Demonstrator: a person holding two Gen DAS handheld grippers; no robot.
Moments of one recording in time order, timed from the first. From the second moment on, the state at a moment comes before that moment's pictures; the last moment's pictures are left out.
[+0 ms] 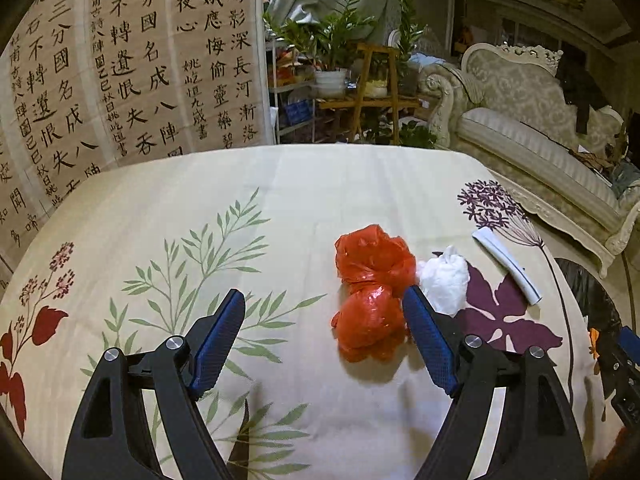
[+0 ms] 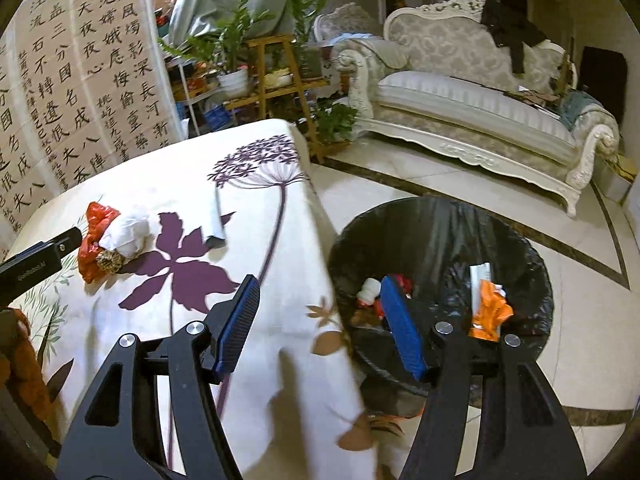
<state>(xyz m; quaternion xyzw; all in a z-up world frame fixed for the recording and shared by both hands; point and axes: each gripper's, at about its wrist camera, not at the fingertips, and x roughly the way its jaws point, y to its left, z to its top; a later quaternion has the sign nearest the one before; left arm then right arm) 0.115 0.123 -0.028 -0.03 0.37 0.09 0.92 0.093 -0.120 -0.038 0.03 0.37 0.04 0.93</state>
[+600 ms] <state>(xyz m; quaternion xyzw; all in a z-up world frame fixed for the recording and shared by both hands) 0.129 0.124 -0.040 -0.03 0.39 -0.01 0.92 0.105 -0.073 -0.033 0.01 0.37 0.07 0.93</state>
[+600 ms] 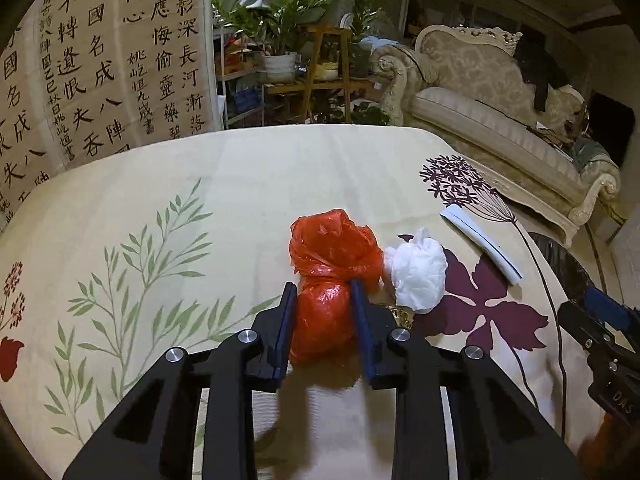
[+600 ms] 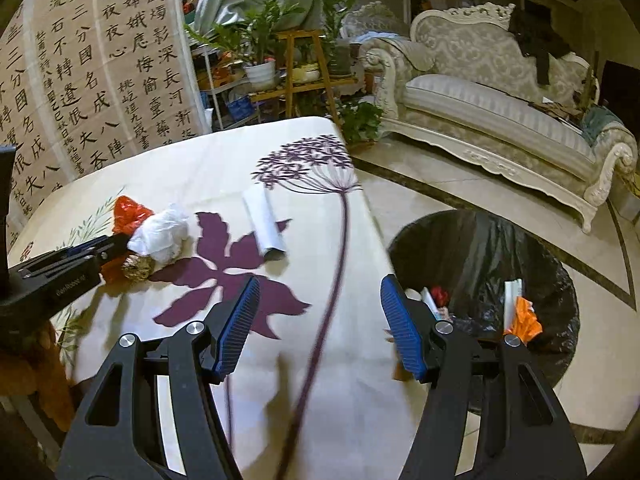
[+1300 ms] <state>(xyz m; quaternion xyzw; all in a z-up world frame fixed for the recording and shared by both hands) 0.089 0.211 -0.017 -0.04 0.35 0.11 0.93 0.136 0.025 -0.025 -0.02 0.37 0.16 0.91</state>
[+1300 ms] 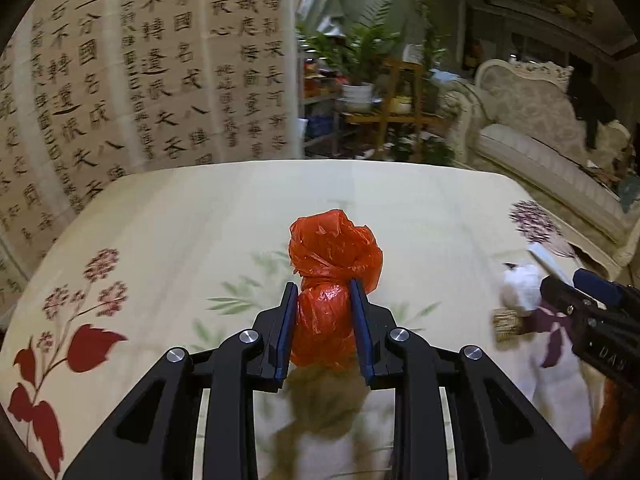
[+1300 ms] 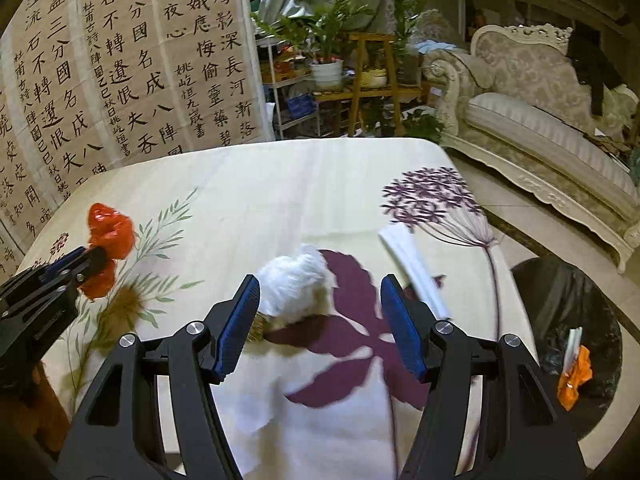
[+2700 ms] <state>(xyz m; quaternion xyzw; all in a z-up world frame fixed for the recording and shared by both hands) 0.043 0.162 -0.006 -0.05 0.33 0.07 0.94 0.077 -0.052 -0.020 0.00 0.37 0.09 0.93</state>
